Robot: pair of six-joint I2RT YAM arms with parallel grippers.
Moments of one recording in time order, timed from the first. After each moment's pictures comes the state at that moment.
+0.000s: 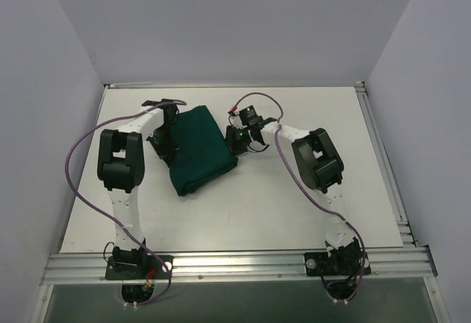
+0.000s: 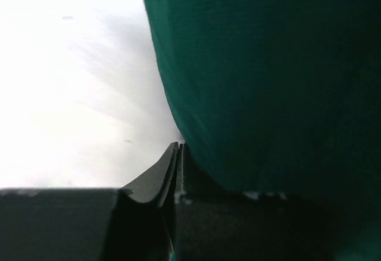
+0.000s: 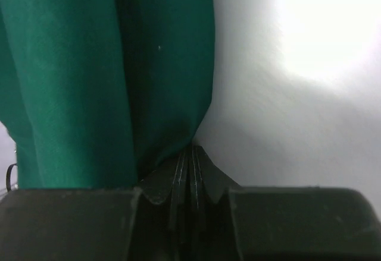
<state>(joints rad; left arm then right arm) -0.17 2.13 1.63 -1.13 -0.17 -0.81 0.55 2.28 1.61 -0.26 -0.53 0.53</state>
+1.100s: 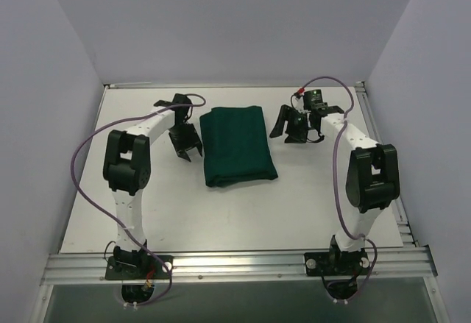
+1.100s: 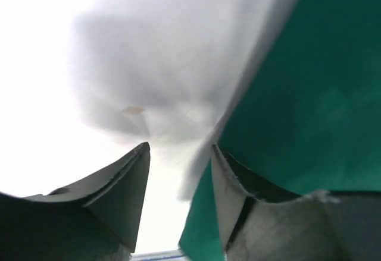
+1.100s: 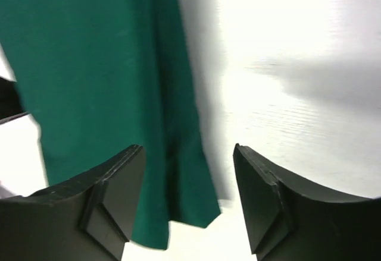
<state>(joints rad) -0.31 2.16 1.69 -0.94 0.13 -0.70 0.17 1.82 1.32 -0.50 -0.35 0.43</state>
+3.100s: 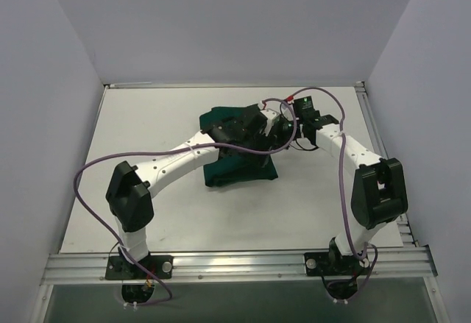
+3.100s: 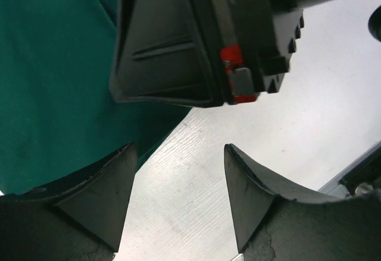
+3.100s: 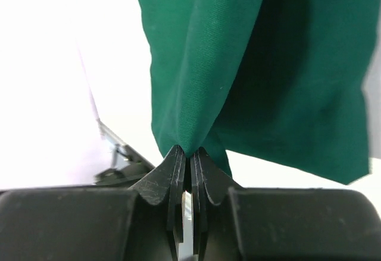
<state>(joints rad) -0.89 1.84 1.69 -0.69 -0.01 -0.30 0.30 1.65 1.19 -0.43 -0.61 0.71</state>
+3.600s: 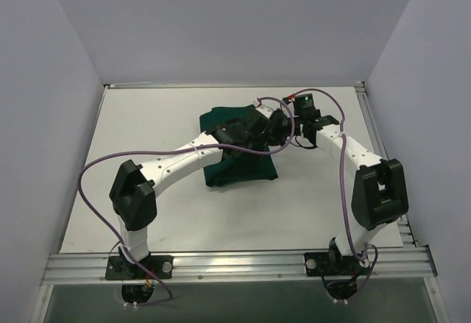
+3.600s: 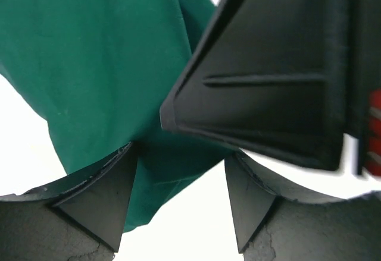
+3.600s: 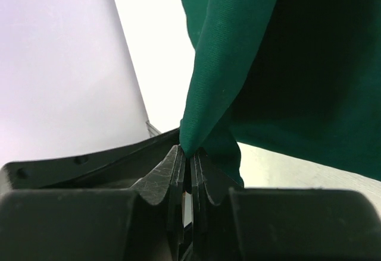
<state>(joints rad) -0.92 1.86 1.69 -0.69 -0.31 -0.31 0.30 1.65 1.20 -0.34 -0.68 0.92</state>
